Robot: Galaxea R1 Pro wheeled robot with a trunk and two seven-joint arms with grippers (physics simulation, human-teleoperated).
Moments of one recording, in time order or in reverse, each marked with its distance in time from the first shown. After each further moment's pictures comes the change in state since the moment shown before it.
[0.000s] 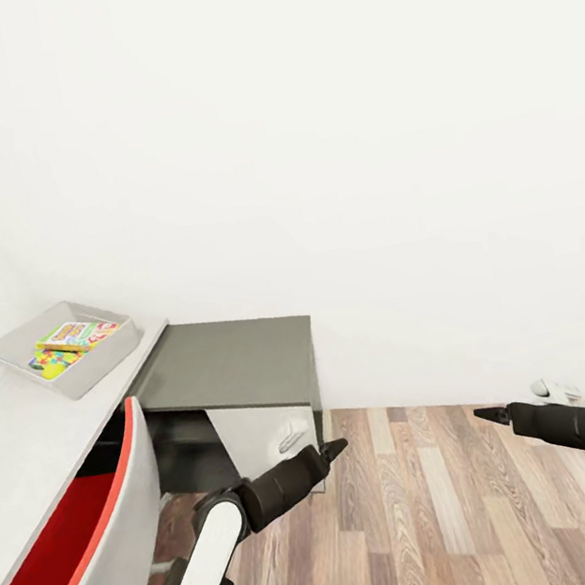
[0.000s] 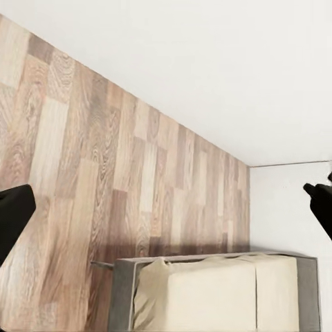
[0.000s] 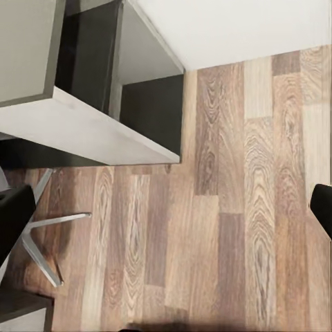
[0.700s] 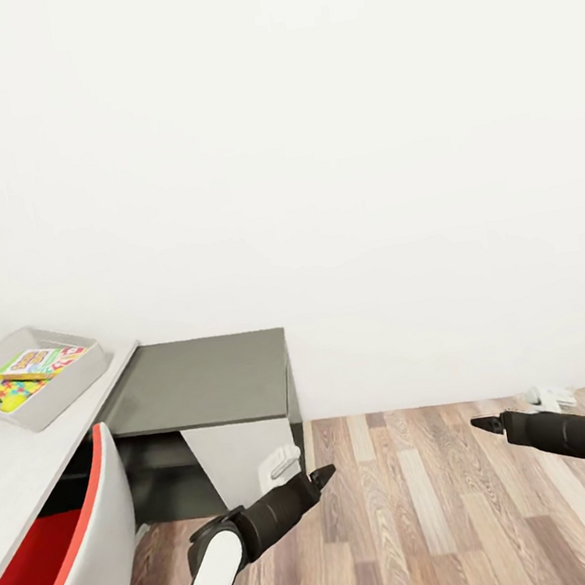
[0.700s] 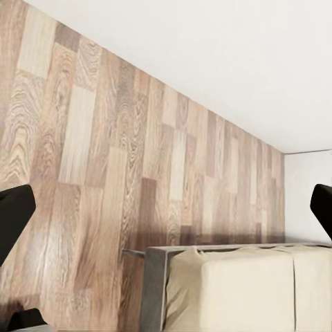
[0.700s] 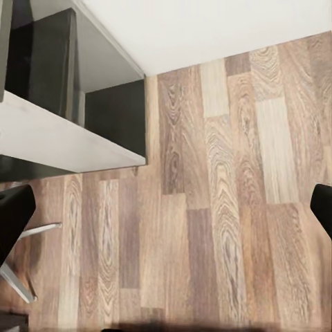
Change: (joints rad) left arm 0.078 0.014 0.027 0.038 -0.108 -0.049 -0.013; right arm 0.002 0.022 0.040 0.003 0.043 -0.003 -0.058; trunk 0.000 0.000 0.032
